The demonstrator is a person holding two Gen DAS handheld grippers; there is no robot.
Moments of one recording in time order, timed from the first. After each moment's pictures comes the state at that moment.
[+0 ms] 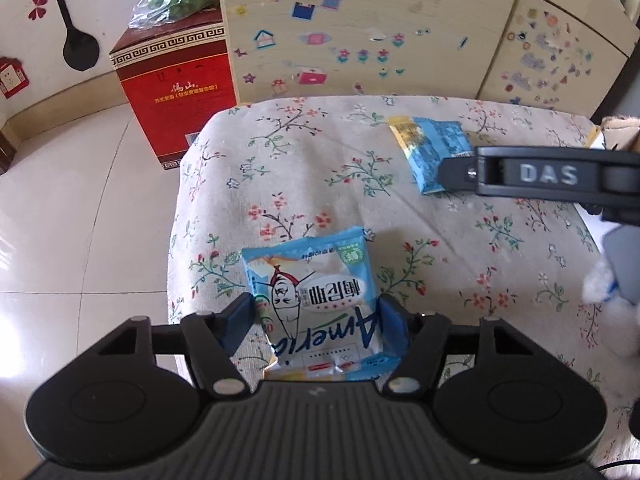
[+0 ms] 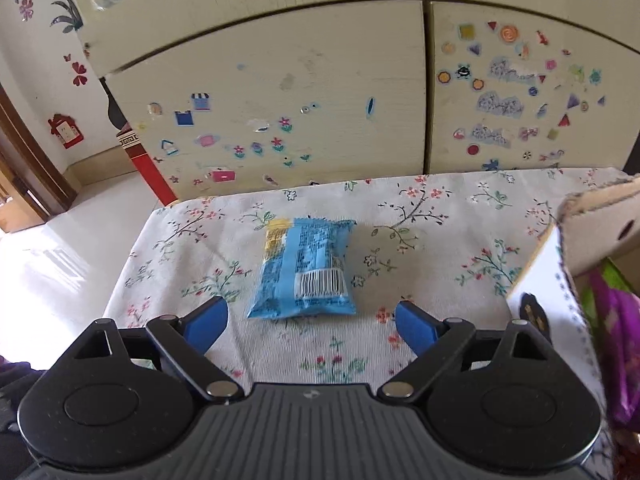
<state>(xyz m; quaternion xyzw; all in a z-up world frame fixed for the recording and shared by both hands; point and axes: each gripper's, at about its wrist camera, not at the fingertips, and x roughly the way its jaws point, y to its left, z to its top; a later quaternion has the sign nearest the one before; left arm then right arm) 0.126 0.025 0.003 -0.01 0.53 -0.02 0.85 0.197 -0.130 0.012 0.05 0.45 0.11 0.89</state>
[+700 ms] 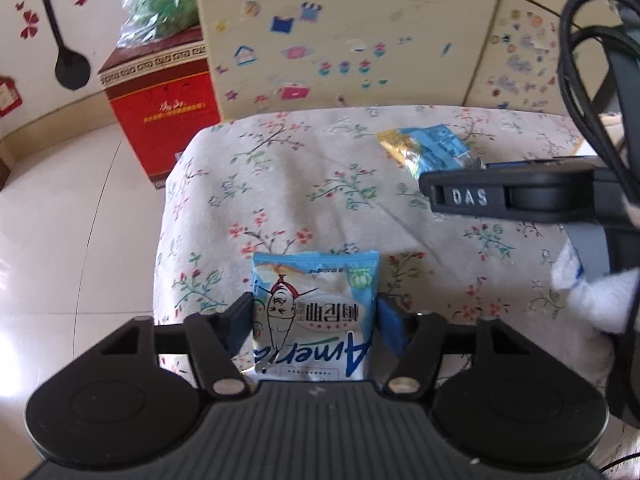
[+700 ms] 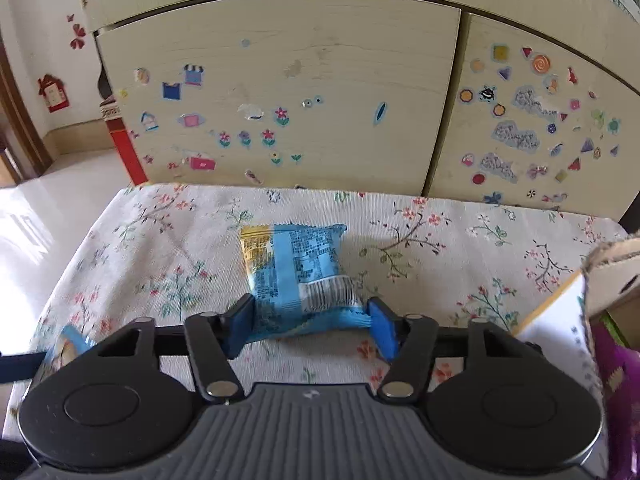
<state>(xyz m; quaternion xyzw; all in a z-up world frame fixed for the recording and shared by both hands) 0.127 0.014 0.000 0.00 0.51 -0.04 0.86 0.211 -0.119 -0.002 -0.04 0.44 0.10 0.89</state>
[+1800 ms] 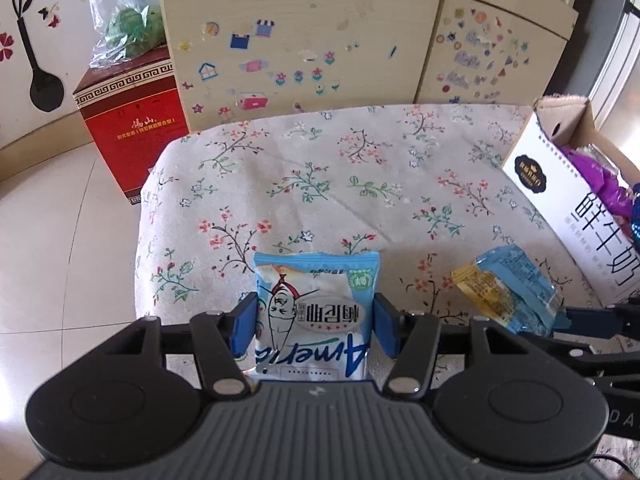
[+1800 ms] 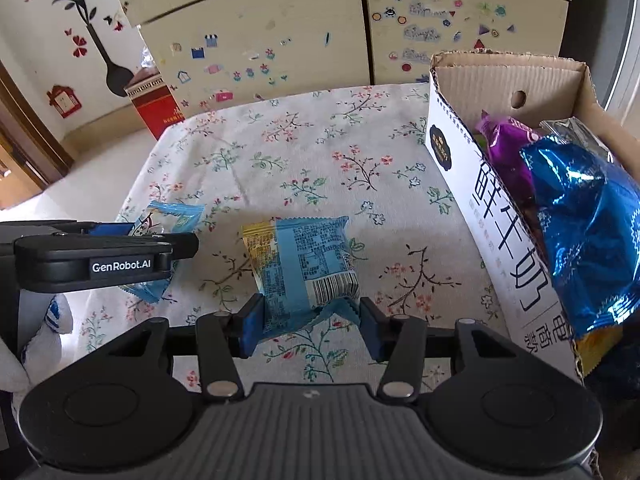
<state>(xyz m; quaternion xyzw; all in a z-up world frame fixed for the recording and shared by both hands) 0.103 0.010 0.013 0.01 0.49 -0.09 0.87 0.073 -0.164 0.035 0.05 0.50 0.08 0.86</state>
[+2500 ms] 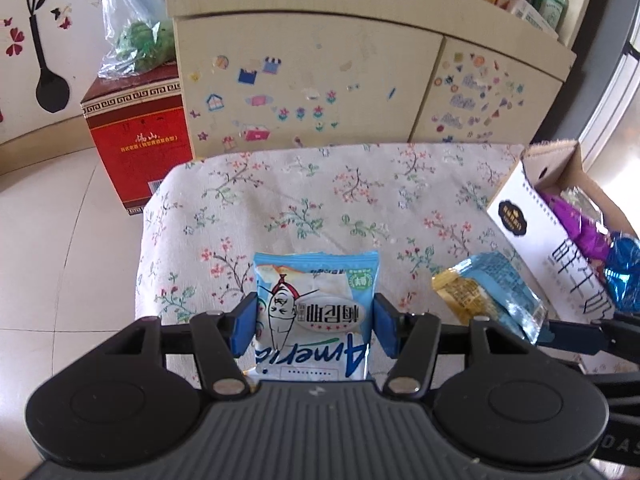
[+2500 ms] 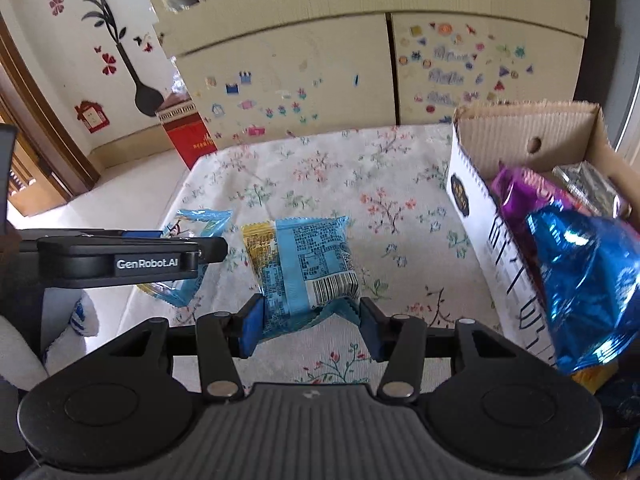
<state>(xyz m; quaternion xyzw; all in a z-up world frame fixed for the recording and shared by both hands) 0.107 0.012 0.039 -0.03 0.47 -0.08 0.88 0.071 -0.159 0.059 0.05 0.46 0.11 0.88</state>
